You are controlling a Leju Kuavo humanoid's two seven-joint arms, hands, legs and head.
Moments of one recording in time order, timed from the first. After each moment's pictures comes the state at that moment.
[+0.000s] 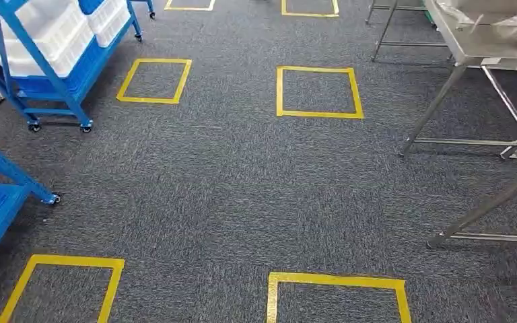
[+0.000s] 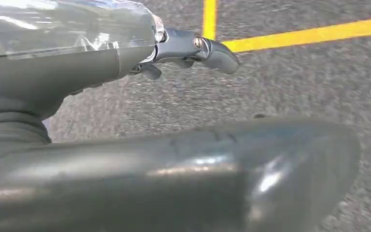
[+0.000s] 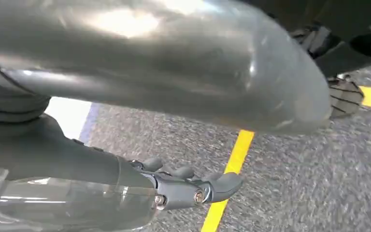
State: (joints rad) left arm -0.07 -0.07 1.15 -0.21 -0.99 0.29 -0.24; right arm -0.02 0.06 -0.28 -0.18 0.53 -0.07 -0.09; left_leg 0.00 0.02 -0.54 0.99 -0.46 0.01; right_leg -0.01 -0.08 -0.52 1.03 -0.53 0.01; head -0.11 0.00
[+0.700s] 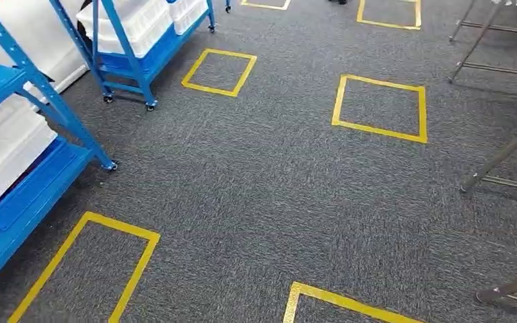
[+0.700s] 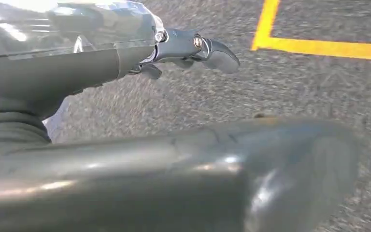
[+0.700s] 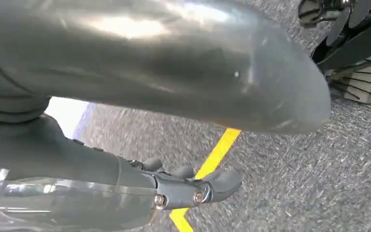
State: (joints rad) left arm -0.06 -0.08 1.15 -0.21 -0.99 0.30 -0.24; right arm -0.01 0.05 -0.28 -0.18 0.53 -0.08 -0.07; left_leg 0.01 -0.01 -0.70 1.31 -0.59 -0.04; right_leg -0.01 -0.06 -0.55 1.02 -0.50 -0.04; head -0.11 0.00
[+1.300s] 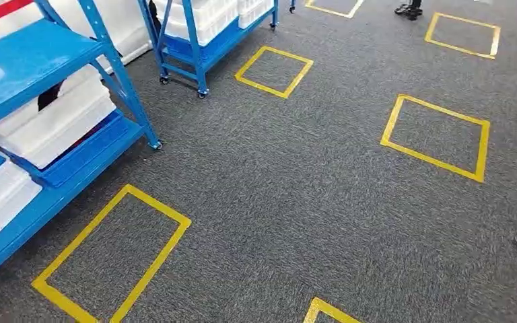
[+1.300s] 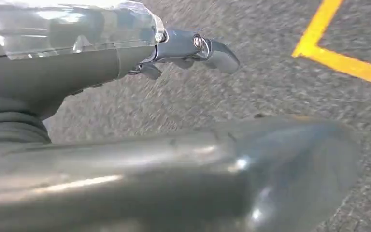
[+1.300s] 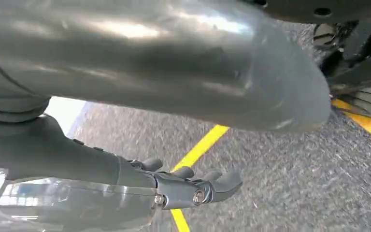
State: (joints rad) left arm -0.06 -0.12 1.17 -0.21 -0.97 0.34 -0.29; right arm -0.02 0.07 -0.27 -0.18 0.55 -0.11 -0.02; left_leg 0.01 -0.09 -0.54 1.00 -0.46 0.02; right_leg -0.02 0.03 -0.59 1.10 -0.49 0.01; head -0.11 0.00
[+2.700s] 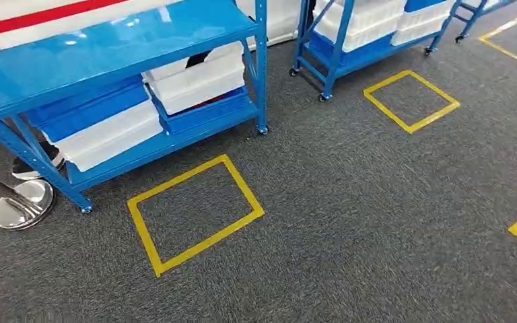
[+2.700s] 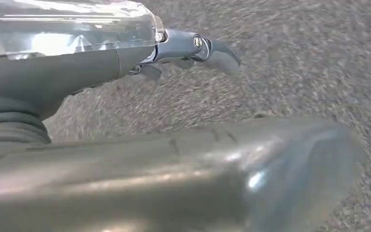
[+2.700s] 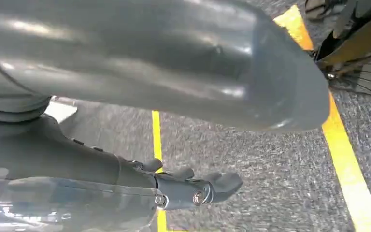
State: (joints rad) left arm -0.06 -0.13 1.26 -0.21 -0.88 0.26 -0.35; right arm -0.02 0.06 -0.29 -0.18 0.54 -0.12 -0.02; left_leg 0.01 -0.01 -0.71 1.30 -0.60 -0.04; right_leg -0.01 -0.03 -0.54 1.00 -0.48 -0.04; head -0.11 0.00
